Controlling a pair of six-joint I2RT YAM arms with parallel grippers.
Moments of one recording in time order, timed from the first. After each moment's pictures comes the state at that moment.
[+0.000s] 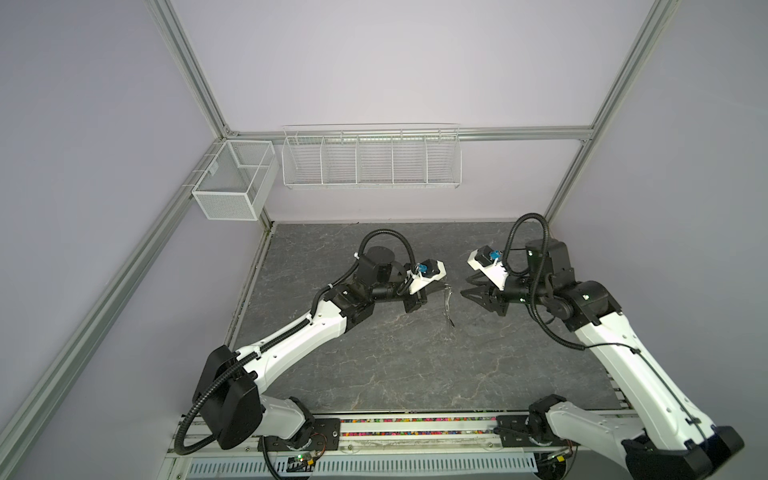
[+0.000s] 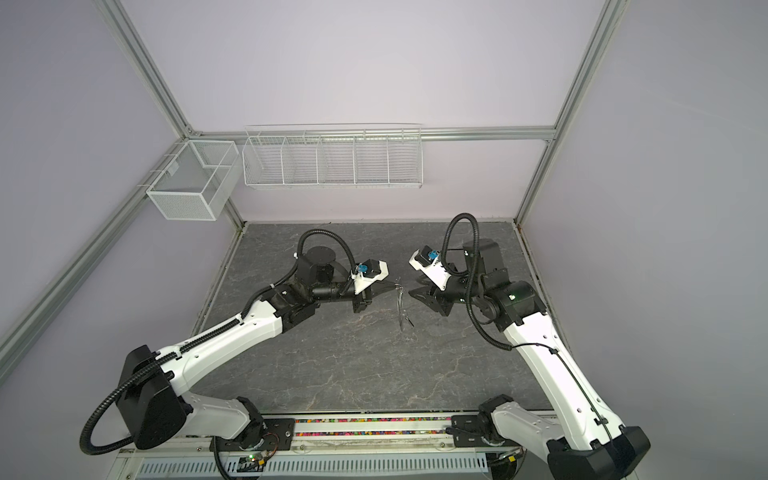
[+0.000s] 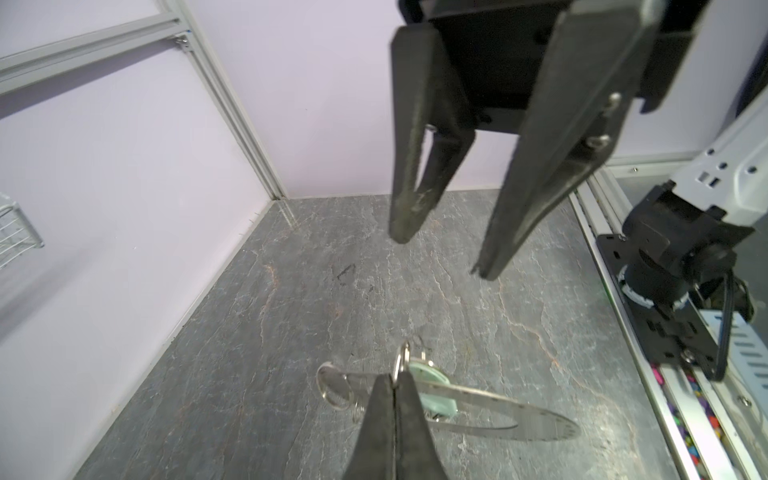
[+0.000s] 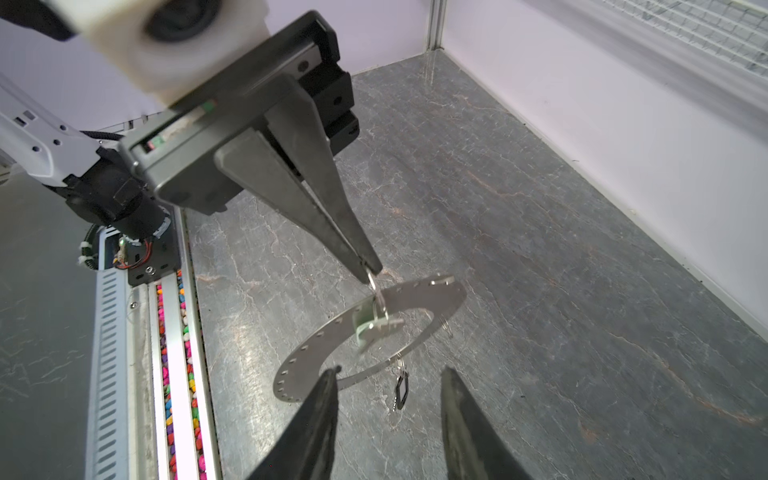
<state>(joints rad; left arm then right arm) -0.79 1.39 1.07 0.05 0.58 0.36 0.39 1.07 1.20 -0.79 -0.58 -0.41</state>
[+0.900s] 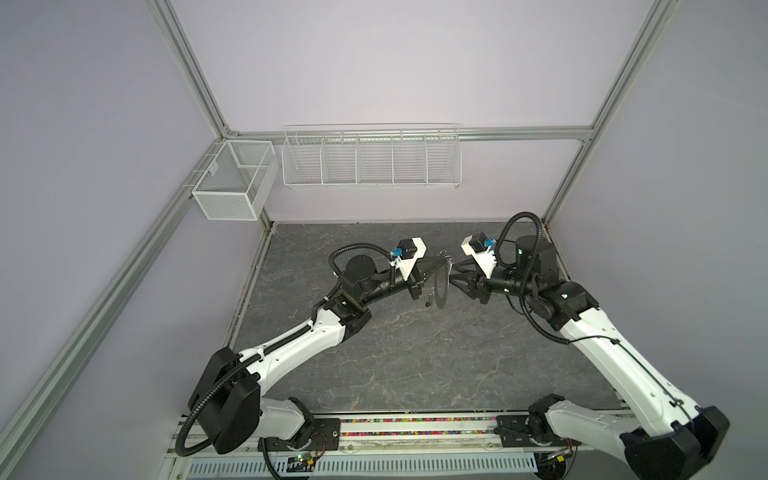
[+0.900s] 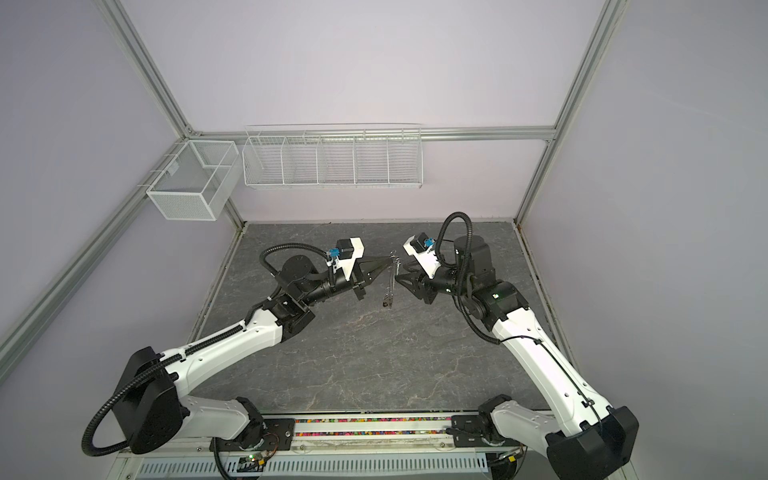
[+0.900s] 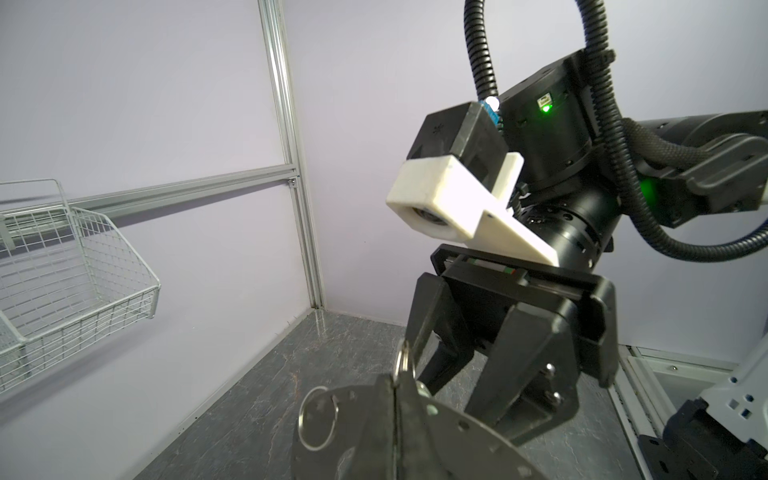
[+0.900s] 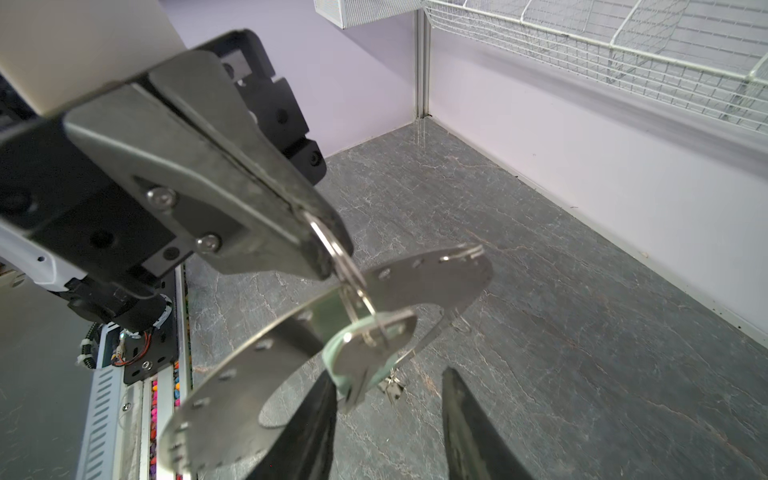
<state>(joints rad) -0.79 1.38 0.96 0.61 0.50 0.00 0.44 1.13 1.13 -0.45 -0.60 -0.19</state>
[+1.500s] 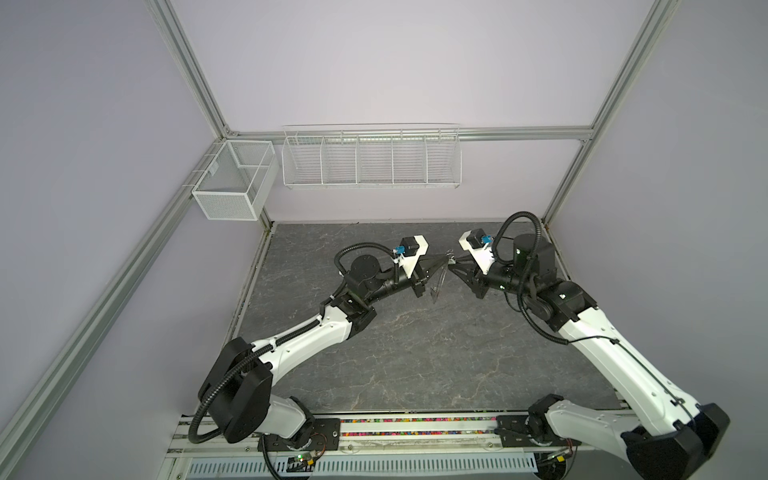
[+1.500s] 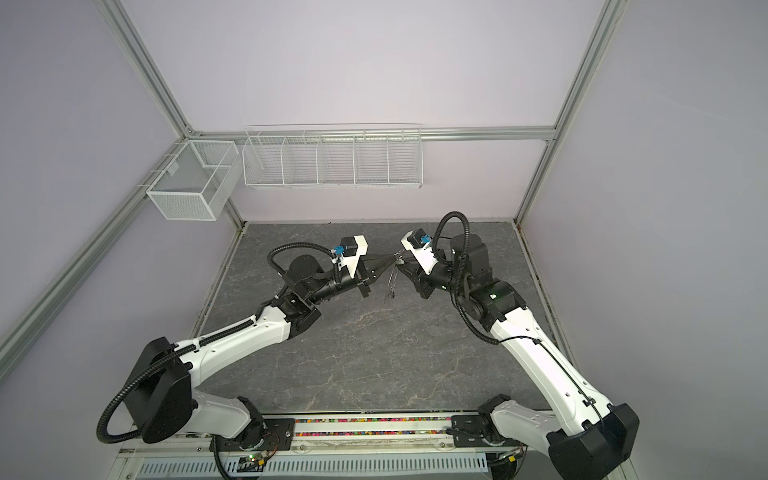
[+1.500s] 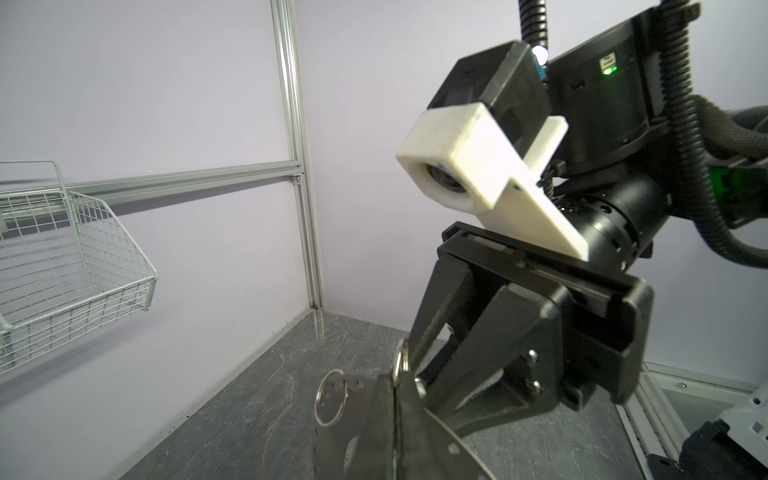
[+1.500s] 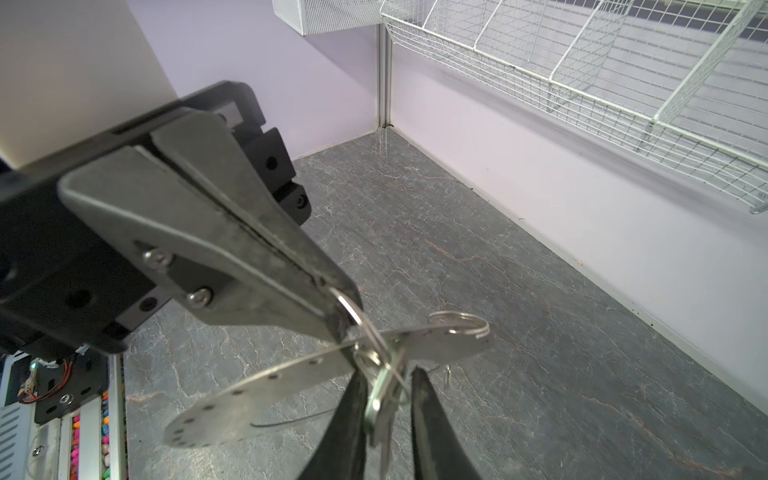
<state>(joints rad) -0.79 1.44 0.97 0.69 0.48 -0.04 0.49 1.14 1.15 -0.41 -0.43 -0.22</state>
